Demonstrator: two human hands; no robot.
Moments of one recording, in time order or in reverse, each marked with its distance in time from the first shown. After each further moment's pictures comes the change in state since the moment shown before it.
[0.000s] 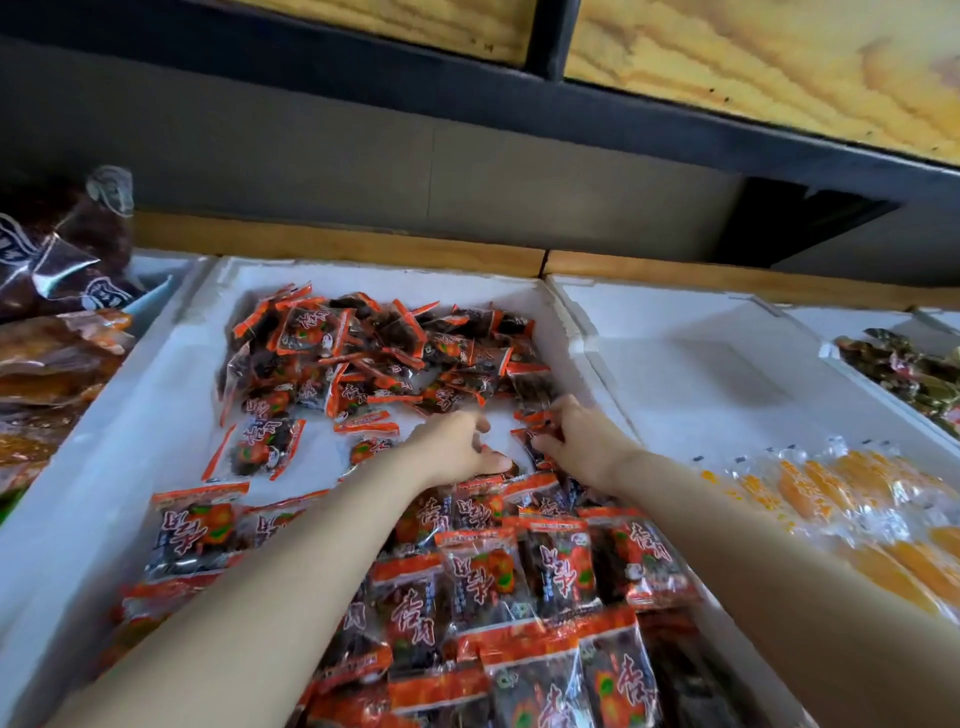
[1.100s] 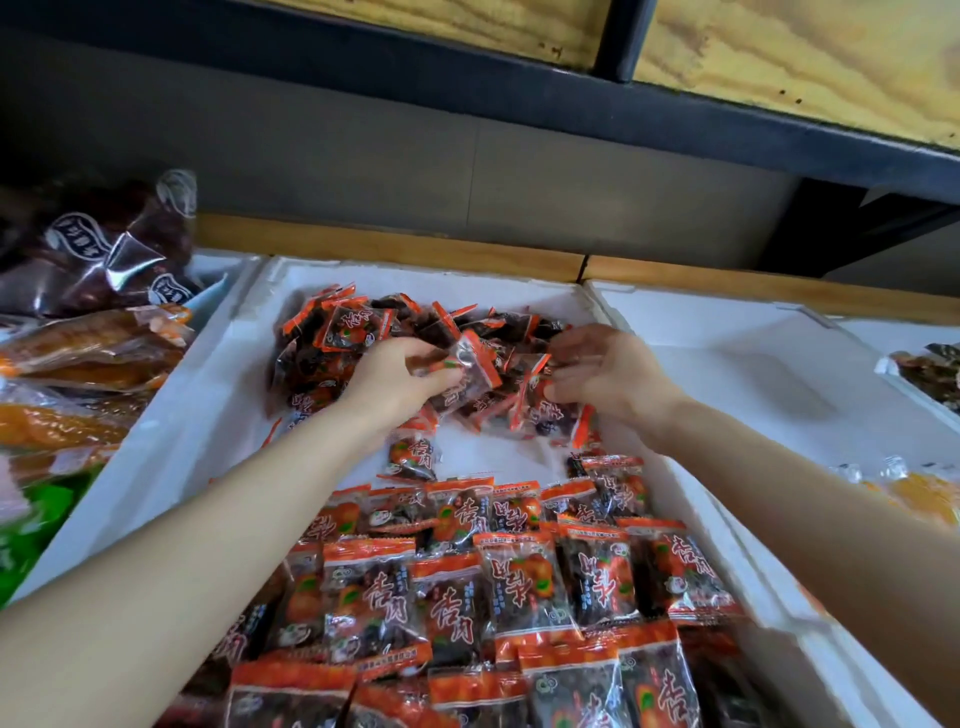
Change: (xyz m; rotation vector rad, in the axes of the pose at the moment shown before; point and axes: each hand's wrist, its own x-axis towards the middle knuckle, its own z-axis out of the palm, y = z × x) left_hand -0.043 -0.025 -0.061 -0.536 0.568 -0.008; right_hand 0.004 -0.040 -0.037 0.717 0.195 -0.196
